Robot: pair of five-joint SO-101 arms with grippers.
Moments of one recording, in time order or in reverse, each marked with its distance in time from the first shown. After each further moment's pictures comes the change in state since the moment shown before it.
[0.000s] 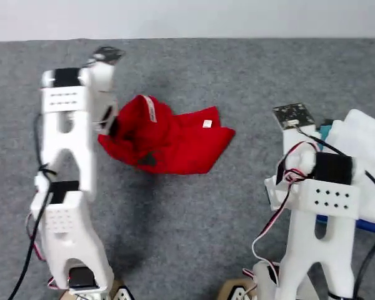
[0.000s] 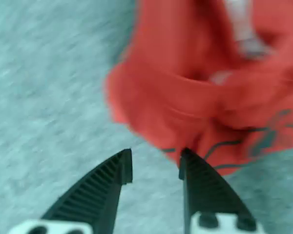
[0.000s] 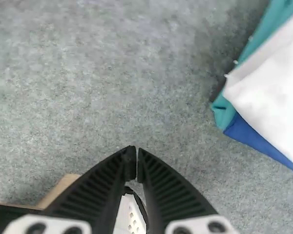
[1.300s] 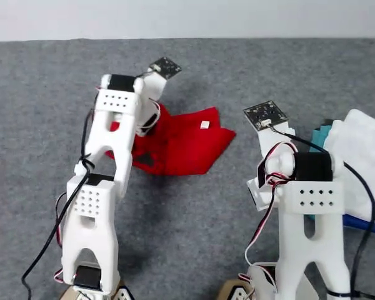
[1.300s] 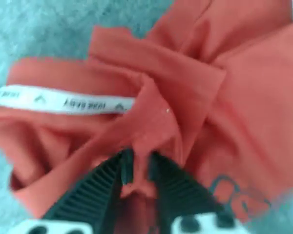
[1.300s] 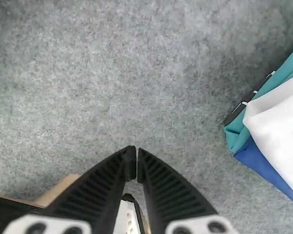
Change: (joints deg) left arm 14.8 15.3 -13.1 -3.1 -4.7; right arm -7.9 0.0 0.0 -1.2 0.0
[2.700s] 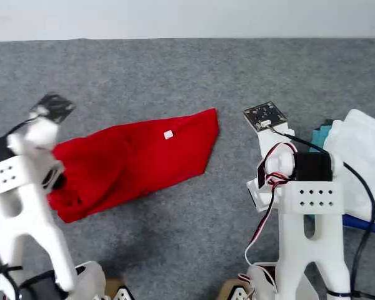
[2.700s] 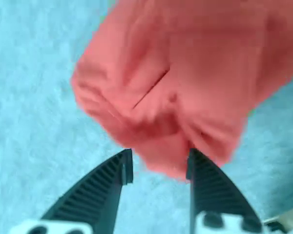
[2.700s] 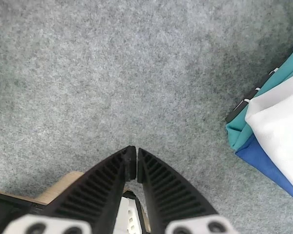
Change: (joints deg) left arm -28.7 -67.2 67.1 -5.9 -19.8; right arm -0.1 0.0 0.0 0.8 0.0
